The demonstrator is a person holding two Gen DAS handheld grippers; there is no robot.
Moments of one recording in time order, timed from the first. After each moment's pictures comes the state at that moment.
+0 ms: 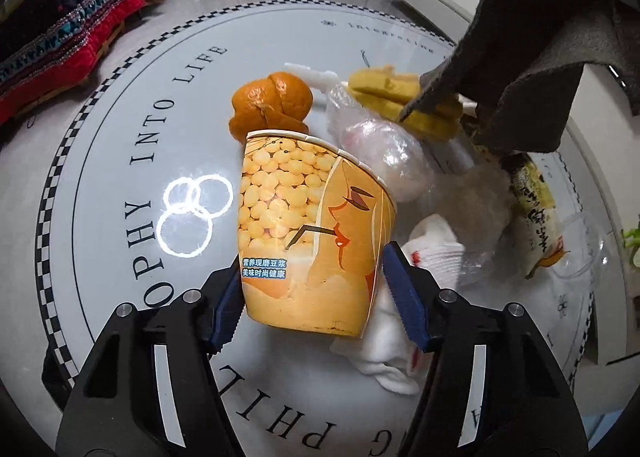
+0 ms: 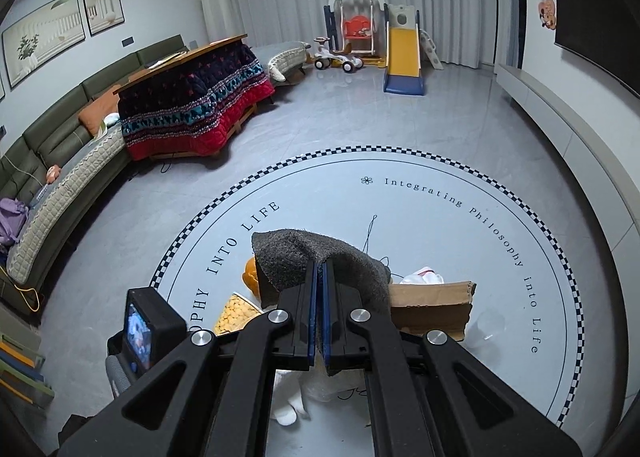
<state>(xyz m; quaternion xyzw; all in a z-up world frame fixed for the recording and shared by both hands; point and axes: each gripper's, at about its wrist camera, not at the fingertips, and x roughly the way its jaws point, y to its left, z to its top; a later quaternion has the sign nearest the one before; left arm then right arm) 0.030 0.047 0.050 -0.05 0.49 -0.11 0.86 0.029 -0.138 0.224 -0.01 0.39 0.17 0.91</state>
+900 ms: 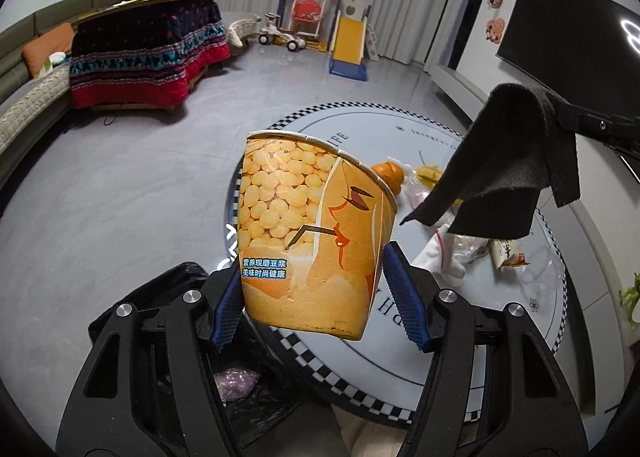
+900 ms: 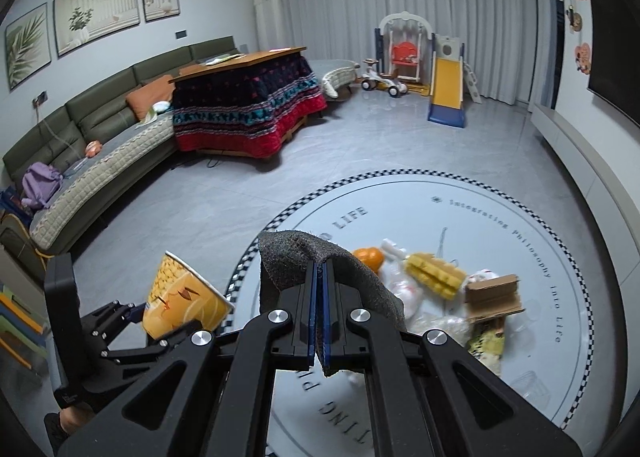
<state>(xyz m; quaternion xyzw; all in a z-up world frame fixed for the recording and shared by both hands) -0.144 0.178 0.152 -0.10 0.37 0.00 0.92 -0.096 -0.033 0.259 -0.05 0.35 0.24 0.90</state>
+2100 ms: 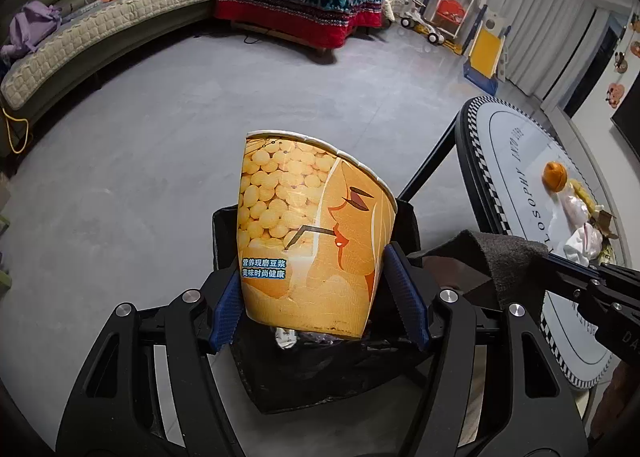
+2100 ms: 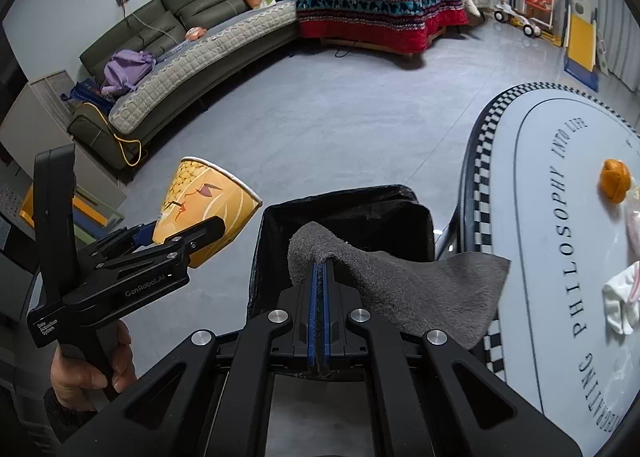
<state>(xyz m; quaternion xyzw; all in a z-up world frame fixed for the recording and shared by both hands) -0.274 0.358 0.061 -0.21 0.41 0.19 0.87 -0.204 0.191 0.100 -0.11 0.48 0.41 0.77</state>
